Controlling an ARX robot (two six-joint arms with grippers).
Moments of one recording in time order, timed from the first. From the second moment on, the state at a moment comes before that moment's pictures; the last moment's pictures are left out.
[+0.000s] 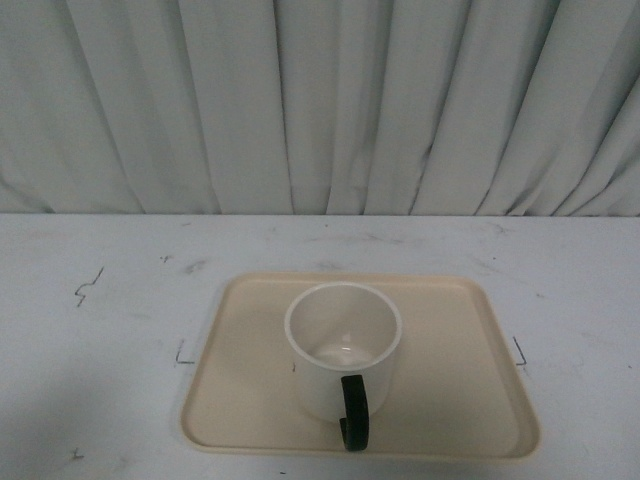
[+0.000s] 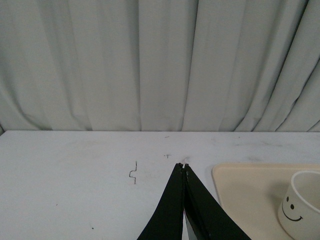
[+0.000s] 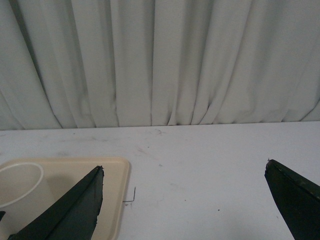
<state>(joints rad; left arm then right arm) 0.00 0.20 0.01 0.20 0.00 -0.01 -0.01 0.00 0.01 0.00 0.00 -0.01</state>
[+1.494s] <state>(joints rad) 0.00 0.01 0.01 0.00 0.00 -0.01 0.05 1.02 0.47 0.09 -0.12 -0.18</state>
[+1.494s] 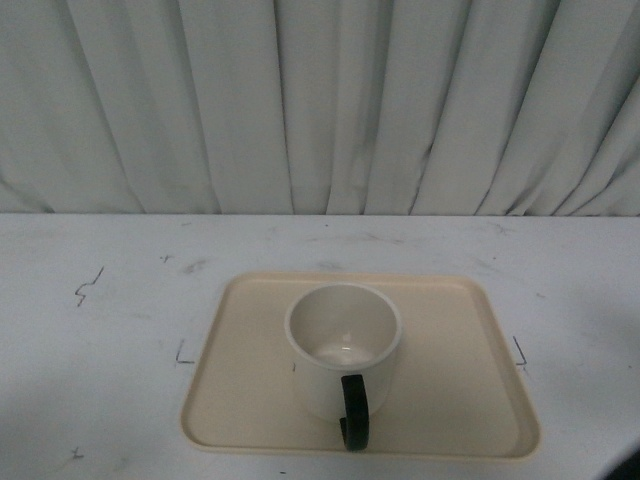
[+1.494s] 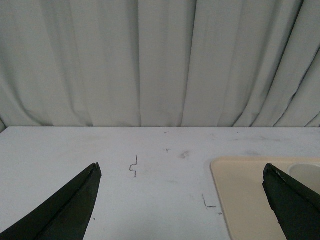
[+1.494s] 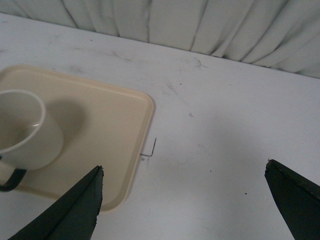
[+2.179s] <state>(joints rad) 0.00 0.01 0.01 0.00 0.00 -0.01 0.39 1.92 1.22 -0.26 -0.06 0.20</state>
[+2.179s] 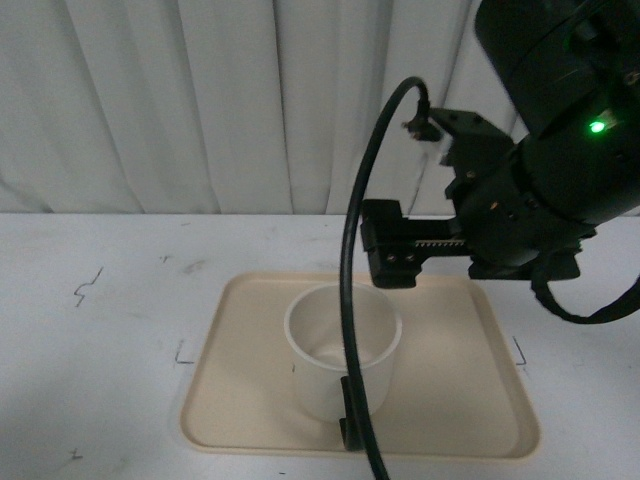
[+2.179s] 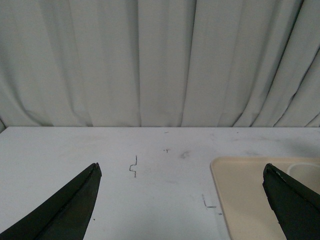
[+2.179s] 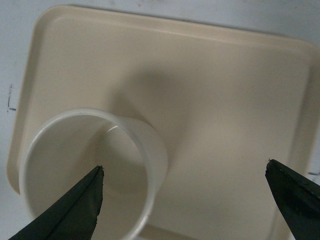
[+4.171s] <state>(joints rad) 0.00 0.01 0.01 0.00 0.00 -0.01 0.39 2.22 1.73 -0.81 -0.24 -1.12</state>
